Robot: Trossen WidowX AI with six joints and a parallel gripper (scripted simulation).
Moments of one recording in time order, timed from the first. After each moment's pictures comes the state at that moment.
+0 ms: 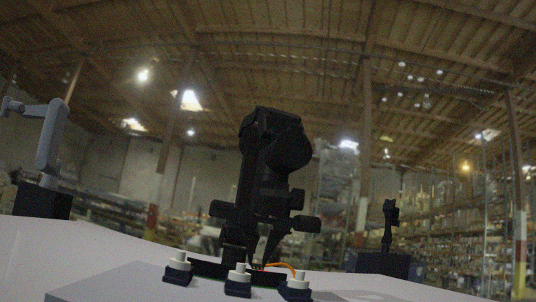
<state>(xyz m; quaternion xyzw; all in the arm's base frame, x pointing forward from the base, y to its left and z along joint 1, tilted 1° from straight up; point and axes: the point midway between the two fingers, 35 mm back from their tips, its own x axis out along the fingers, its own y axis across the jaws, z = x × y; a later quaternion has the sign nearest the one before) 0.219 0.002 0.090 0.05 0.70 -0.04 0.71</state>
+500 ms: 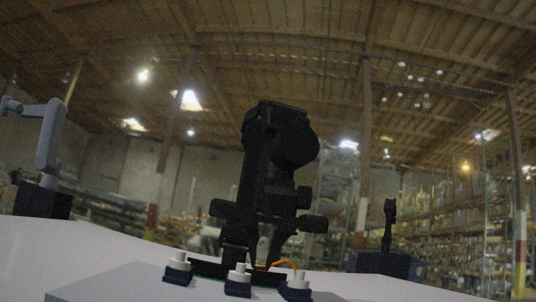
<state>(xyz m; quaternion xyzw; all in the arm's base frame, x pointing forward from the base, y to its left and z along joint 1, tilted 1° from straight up) 0.251 0.000 0.090 0.05 0.70 -0.04 0.71</state>
